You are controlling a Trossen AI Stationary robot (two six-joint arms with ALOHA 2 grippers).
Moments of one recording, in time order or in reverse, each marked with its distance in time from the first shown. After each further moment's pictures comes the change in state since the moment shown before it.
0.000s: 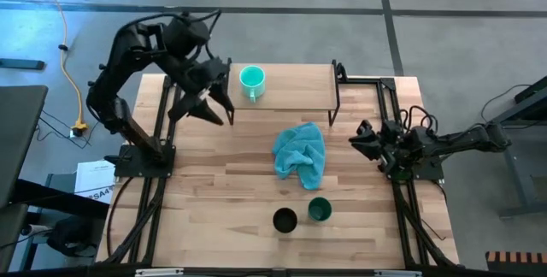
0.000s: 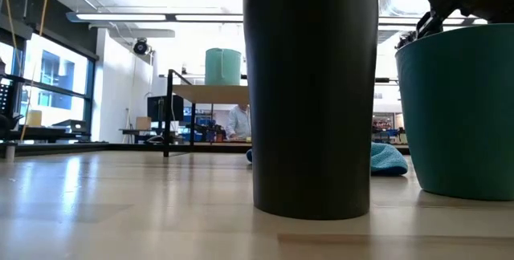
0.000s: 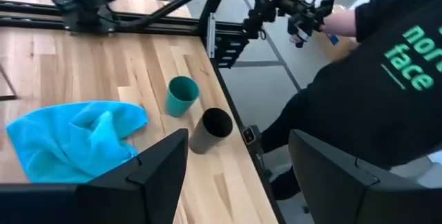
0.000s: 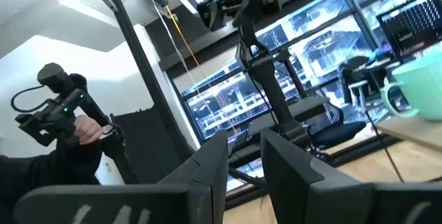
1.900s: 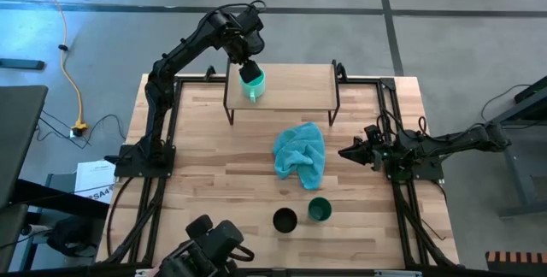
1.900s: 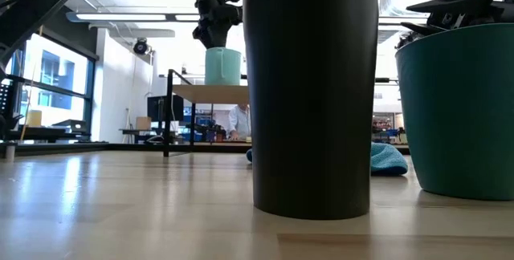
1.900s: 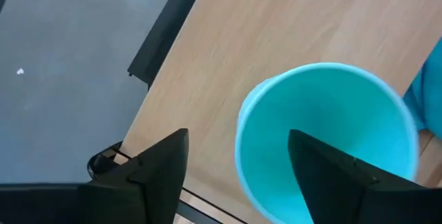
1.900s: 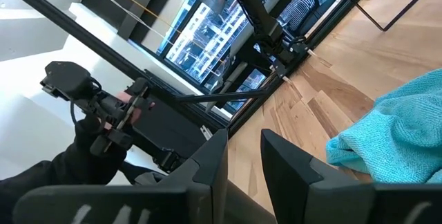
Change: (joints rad) left arm 0.321 0.453 0.003 0.033 -0.830 -0.021; right arm 0.002 0.001 0.000 -0.330 -0.027 0.453
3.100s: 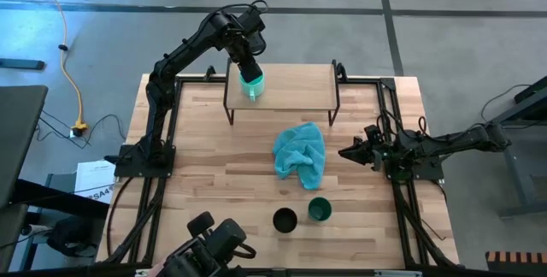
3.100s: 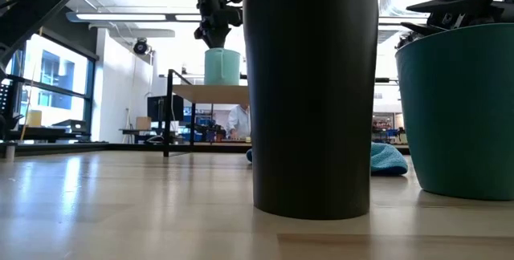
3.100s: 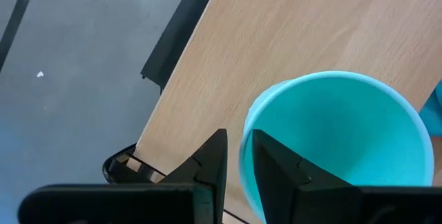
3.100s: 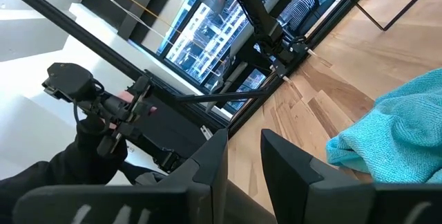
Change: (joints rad) left arm -0.006 0.012 0.000 0.018 -0.053 0.016; right arm 0.000 0.000 0.000 0.000 0.000 0.003
